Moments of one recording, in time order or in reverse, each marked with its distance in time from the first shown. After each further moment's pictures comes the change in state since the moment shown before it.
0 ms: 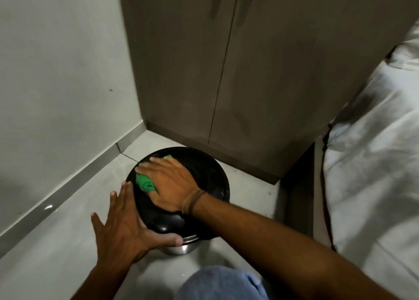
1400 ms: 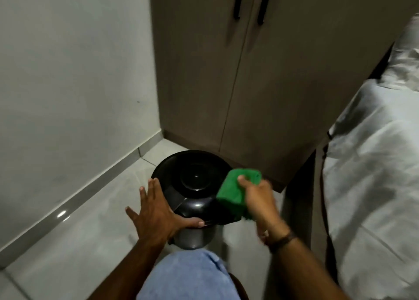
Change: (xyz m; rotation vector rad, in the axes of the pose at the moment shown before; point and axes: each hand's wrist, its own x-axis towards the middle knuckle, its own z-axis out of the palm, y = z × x) left_hand -0.035 0.014 -0.003 -0.060 0.038 -0.040; right_hand -0.137 -0.021 -0.084 1.094 0.553 1.107
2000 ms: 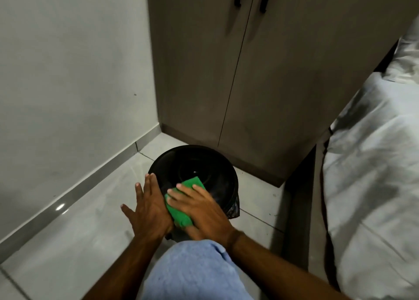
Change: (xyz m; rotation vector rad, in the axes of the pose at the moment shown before) left_hand 0.006 -0.002 0.007 0.070 0.092 0.021; right_hand 0.024 0.088 0.060 -0.997 -0.644 -1.163
